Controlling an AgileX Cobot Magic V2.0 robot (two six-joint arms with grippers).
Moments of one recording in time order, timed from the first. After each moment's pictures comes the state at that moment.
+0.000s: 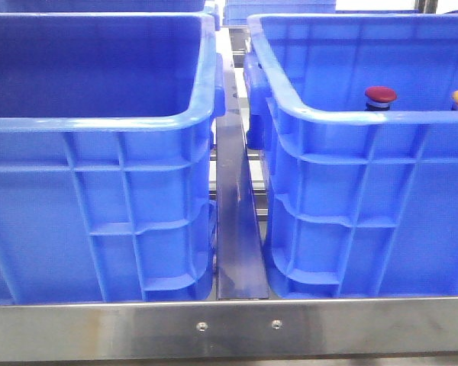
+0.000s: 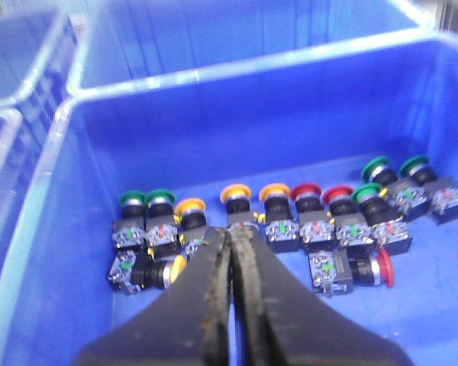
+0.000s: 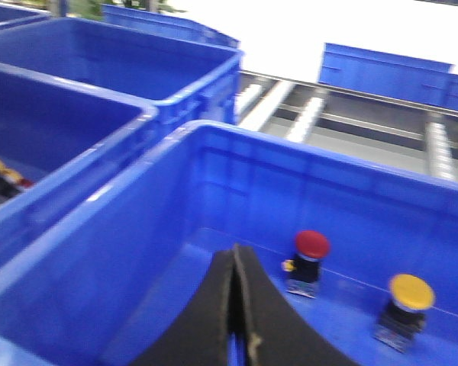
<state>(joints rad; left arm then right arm) -0.03 0.28 -0.52 -0.08 0.50 0.20 -0.17 0.43 -0.33 1.54 0.49 -1.67</state>
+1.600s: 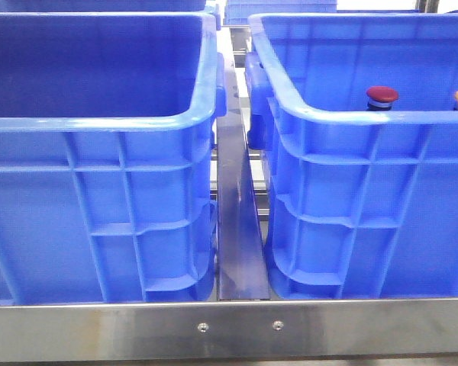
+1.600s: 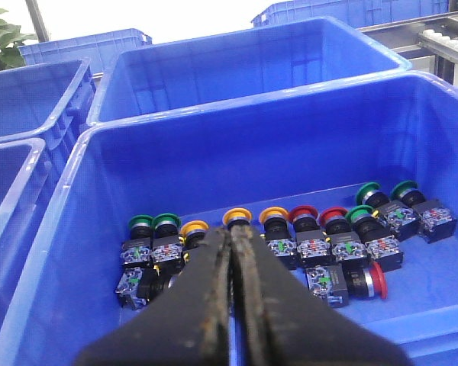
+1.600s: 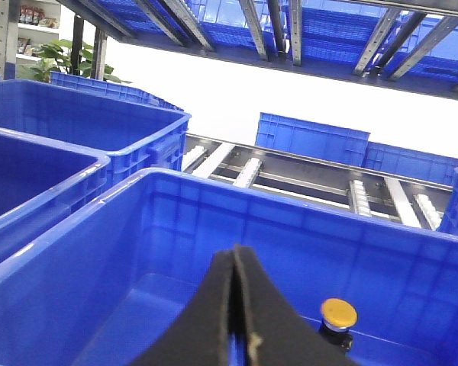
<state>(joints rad) -0.02 0.06 -0.46 -0.08 0.55 0.20 -0.17 0.10 -0.20 1.57 0.33 -1.65</state>
